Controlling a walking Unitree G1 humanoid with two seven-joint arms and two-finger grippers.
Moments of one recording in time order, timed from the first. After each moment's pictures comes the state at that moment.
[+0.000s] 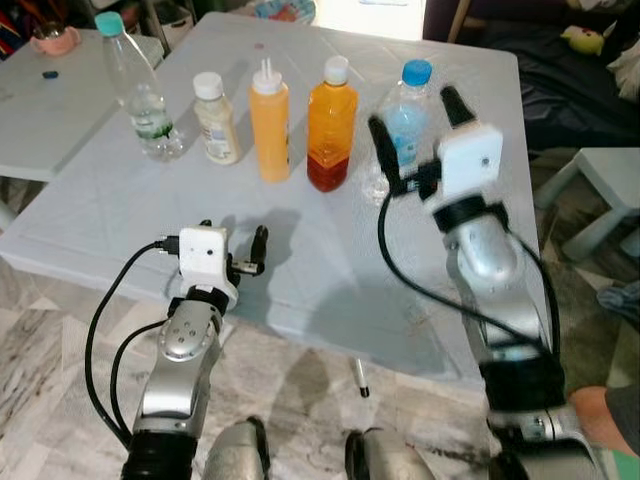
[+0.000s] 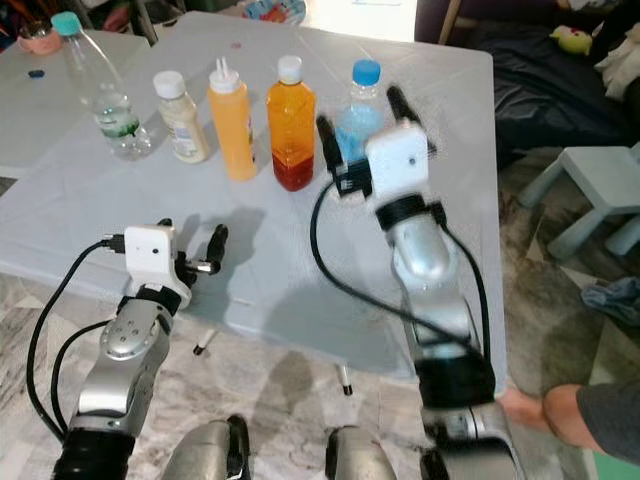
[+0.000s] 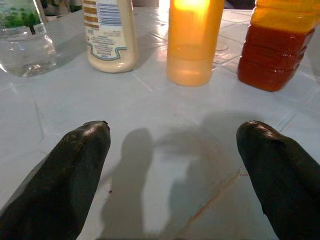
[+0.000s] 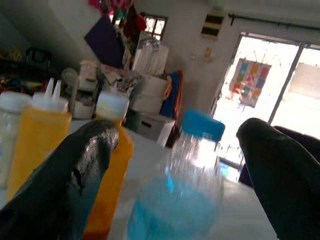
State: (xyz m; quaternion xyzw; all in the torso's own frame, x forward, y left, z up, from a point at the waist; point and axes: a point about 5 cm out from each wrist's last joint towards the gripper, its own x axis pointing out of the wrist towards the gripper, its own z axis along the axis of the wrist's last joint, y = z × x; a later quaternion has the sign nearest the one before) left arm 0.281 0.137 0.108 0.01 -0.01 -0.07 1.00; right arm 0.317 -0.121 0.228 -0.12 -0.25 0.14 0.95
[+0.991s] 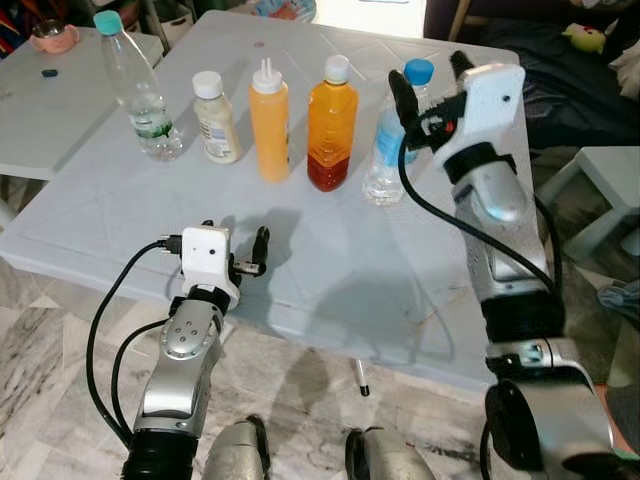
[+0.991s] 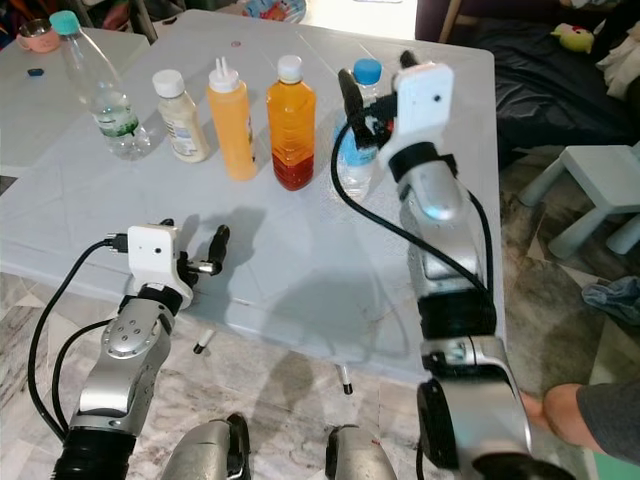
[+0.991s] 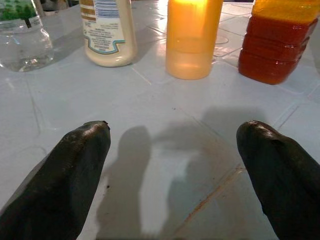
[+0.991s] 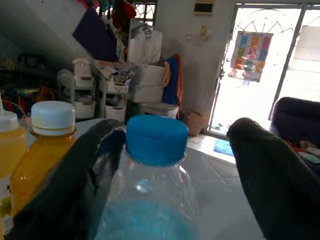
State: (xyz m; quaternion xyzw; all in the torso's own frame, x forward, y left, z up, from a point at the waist) left arm 0.281 0.137 0.106 0.01 0.00 -0.07 1.00; right arm 0.364 -0.135 0.246 -0.05 -0.21 0.14 0.97
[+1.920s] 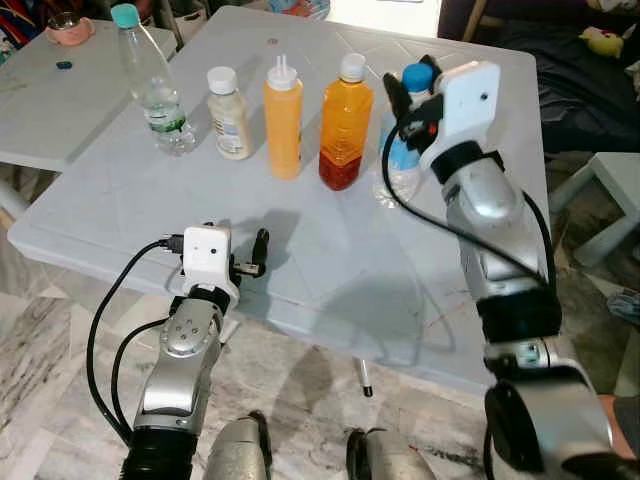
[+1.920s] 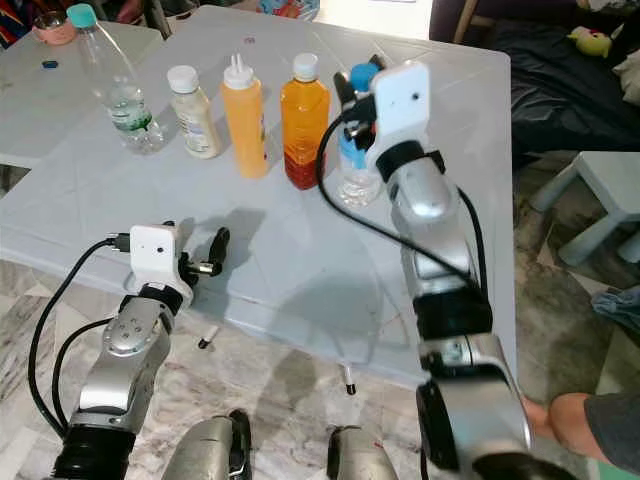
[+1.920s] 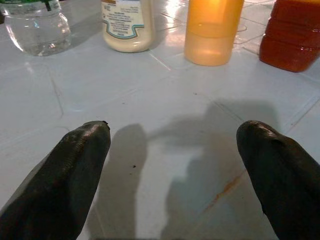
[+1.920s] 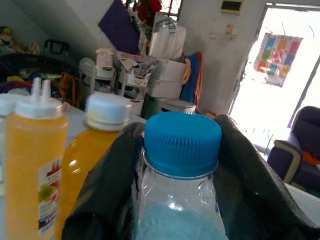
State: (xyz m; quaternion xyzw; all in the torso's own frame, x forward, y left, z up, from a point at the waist) left arm 0.283 0.137 0.104 0.02 0.02 -0.07 1.00; right arm 0.358 -0.123 0.242 -0.10 -0.20 0.16 0.96
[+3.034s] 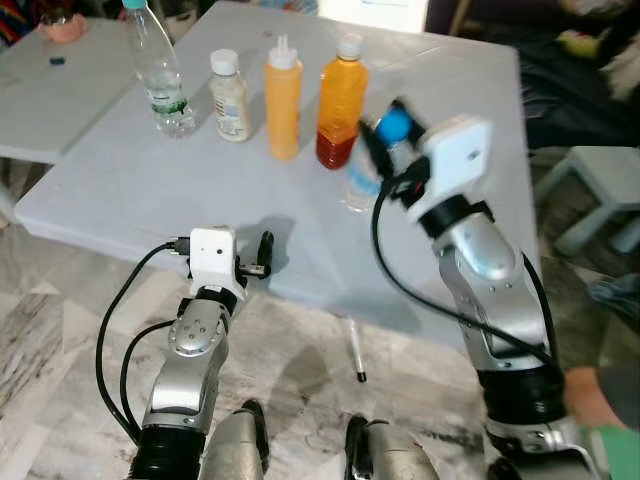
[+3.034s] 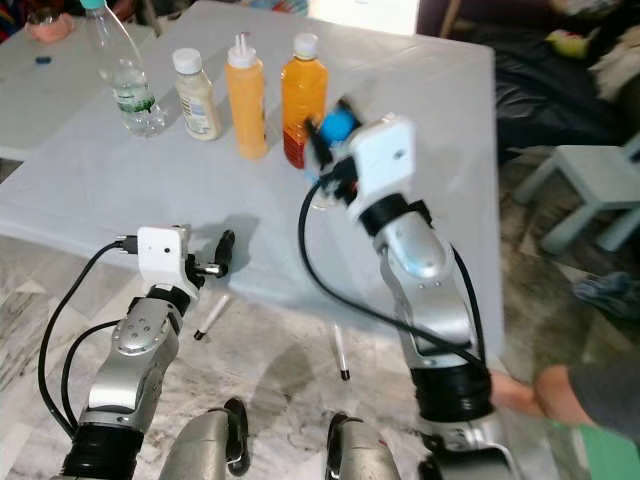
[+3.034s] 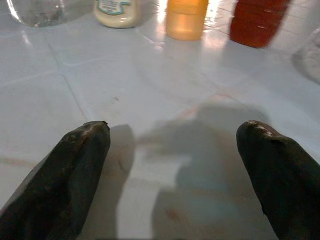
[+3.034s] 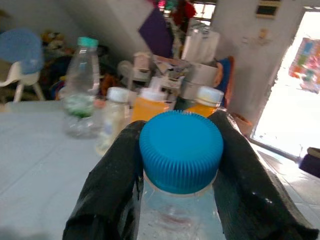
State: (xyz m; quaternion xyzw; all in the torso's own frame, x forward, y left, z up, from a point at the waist) left arm 0.284 0.126 0.099 0.00 0.03 -0.07 1.00; right arm 0.301 -0.100 0.220 -0.08 -0.18 0.26 0.94
